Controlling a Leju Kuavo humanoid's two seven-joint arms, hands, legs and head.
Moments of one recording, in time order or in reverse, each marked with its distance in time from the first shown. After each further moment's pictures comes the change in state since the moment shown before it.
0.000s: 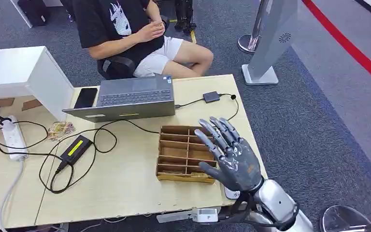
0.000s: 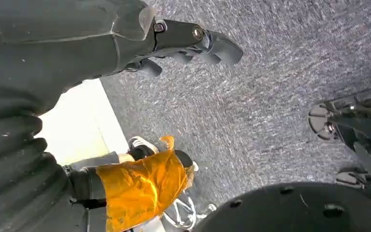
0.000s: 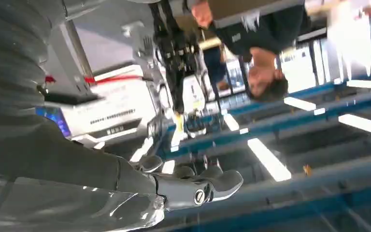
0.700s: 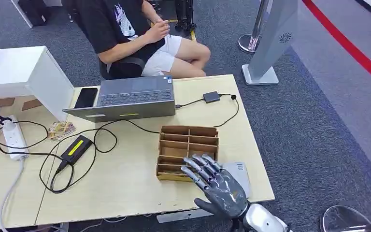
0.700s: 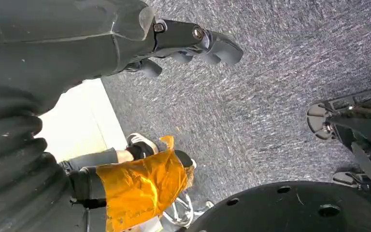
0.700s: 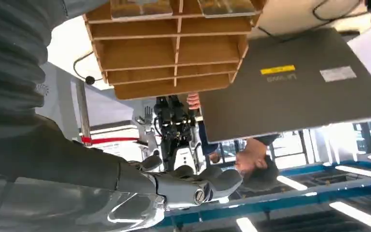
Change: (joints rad) left arm -0.001 -0.004 0.019 0.000 -0.023 0.000 0.002; right arm 0.081 -0.030 0.113 0.117 0.024 0.051 0.014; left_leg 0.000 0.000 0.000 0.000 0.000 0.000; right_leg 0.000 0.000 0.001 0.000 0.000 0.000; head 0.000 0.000
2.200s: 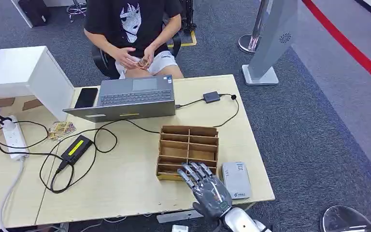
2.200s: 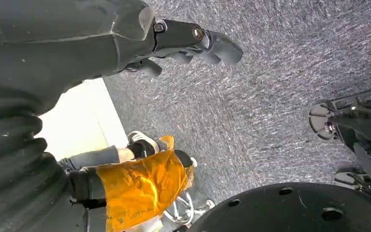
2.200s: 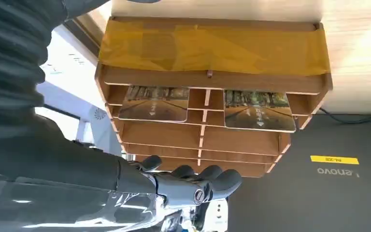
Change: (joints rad) left arm -0.002 -0.006 0.032 0.000 -0.009 0.004 0.007; right arm -0.036 0.097 0.069 0.196 0.150 0.103 0.265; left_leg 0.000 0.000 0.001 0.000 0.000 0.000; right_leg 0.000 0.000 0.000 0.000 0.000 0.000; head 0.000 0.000
